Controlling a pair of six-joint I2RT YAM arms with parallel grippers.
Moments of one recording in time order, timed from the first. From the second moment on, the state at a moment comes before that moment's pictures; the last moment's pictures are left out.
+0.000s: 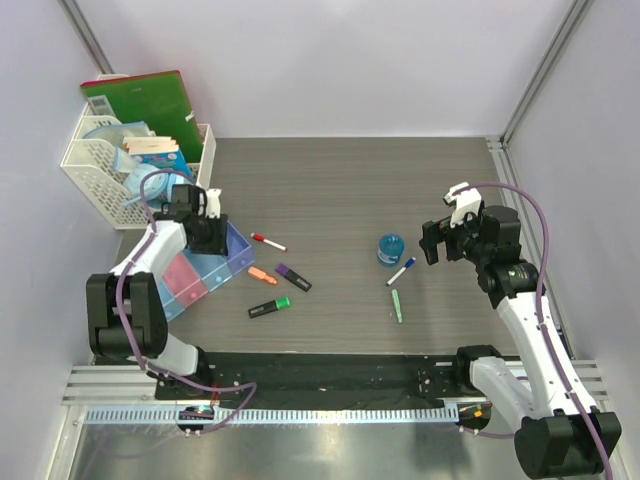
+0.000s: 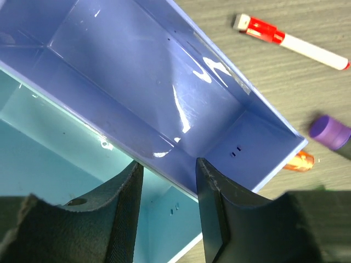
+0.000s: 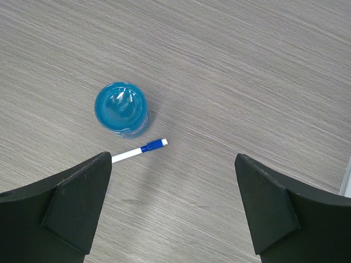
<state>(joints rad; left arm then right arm) 0.01 1.49 0.98 -0.58 0.17 0.08 0.06 0.84 0.77 -0.43 -0.26 -0.23</state>
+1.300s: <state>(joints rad) -0.08 1.75 1.22 -0.50 -0.06 -0.08 0.60 2.01 1.55 -0.38 -0.28 -0.39</state>
